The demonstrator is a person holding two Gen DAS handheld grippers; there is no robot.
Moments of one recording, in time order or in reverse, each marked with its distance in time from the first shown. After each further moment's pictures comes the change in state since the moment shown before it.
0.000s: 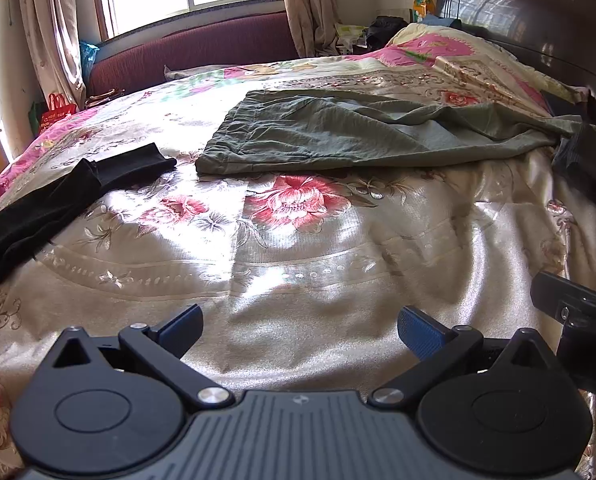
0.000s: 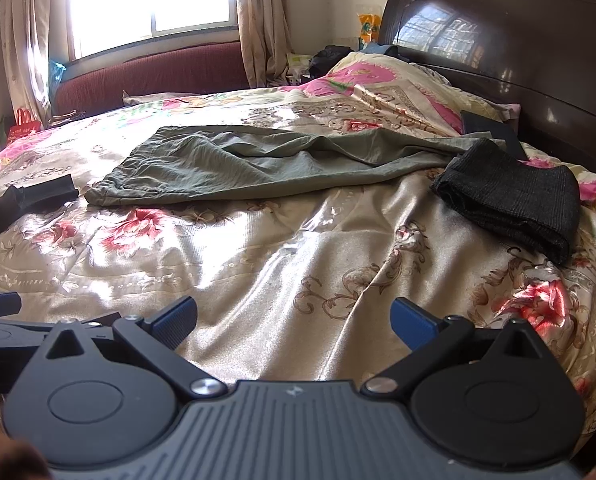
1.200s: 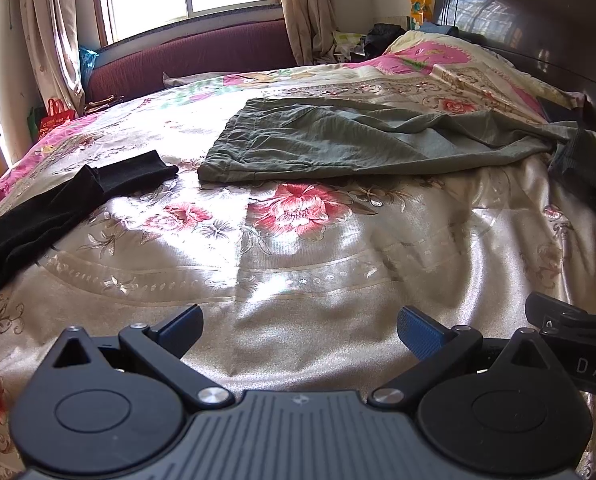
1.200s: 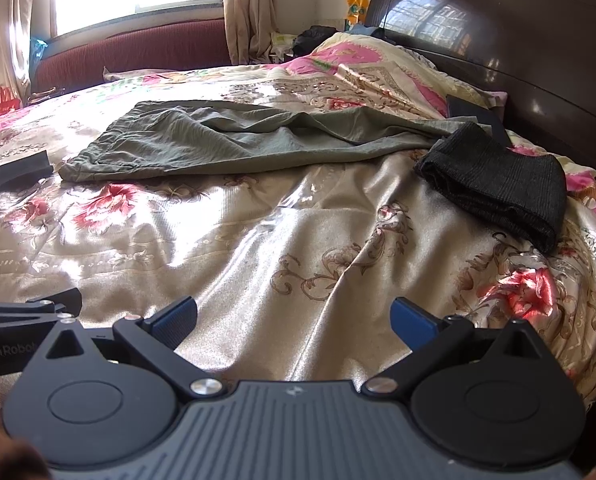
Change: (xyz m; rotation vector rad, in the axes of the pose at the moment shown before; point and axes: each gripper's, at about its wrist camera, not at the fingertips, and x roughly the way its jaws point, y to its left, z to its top) left arm -0.004 0.005 0.000 0.004 -0.025 -0.009; right arm 0.013 0.000 -0.003 -0.019 0.069 -0.069
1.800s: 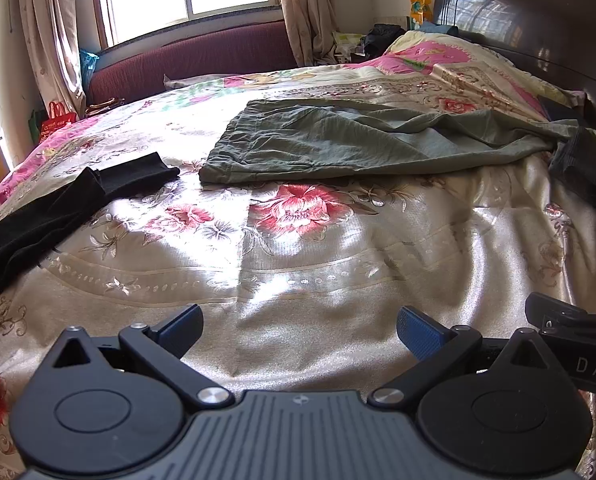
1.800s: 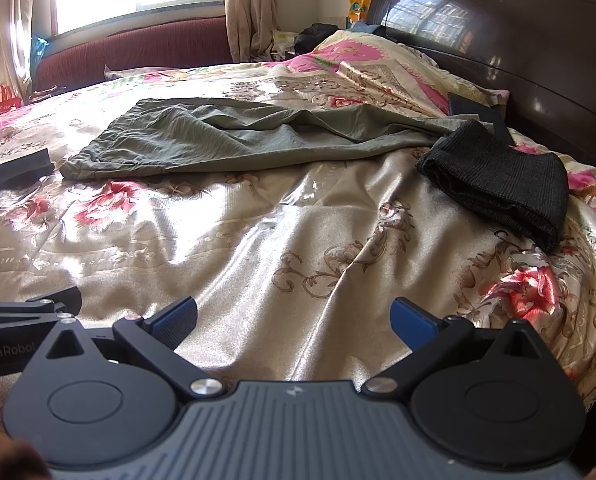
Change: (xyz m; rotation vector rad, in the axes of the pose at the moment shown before) left arm 0.000 0.001 -0.001 0.003 -0.003 0.004; right arm 0.001 0.001 -0.001 0.000 0.002 0.001
